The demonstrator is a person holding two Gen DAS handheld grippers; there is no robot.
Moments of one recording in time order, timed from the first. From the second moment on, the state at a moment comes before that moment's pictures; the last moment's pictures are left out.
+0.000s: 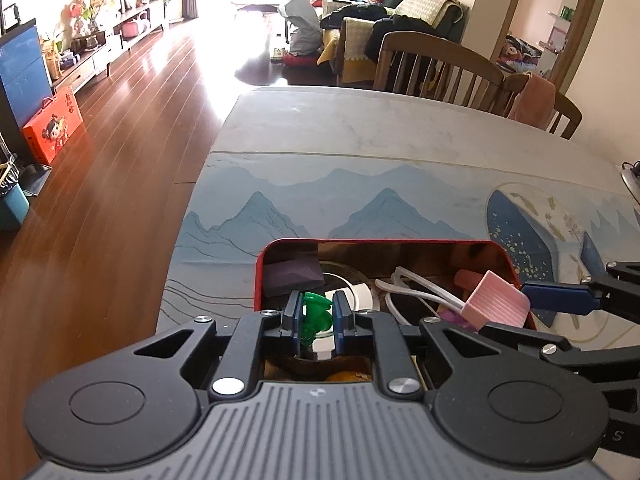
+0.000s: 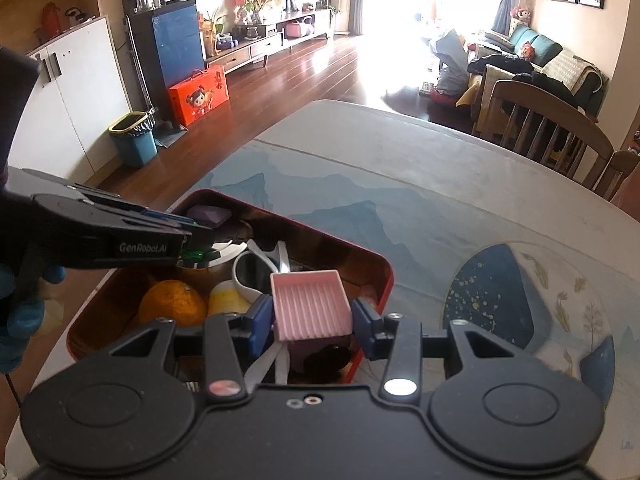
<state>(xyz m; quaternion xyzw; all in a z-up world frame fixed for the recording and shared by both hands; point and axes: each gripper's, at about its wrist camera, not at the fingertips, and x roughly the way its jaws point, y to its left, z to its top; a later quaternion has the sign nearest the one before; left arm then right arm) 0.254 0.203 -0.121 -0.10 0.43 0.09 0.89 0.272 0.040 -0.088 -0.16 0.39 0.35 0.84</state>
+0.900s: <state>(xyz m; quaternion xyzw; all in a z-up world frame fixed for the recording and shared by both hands) 0.237 0.199 -0.109 -0.12 0.44 0.08 0.89 0.258 0.024 -0.077 -0.15 0.39 0.34 0.84</state>
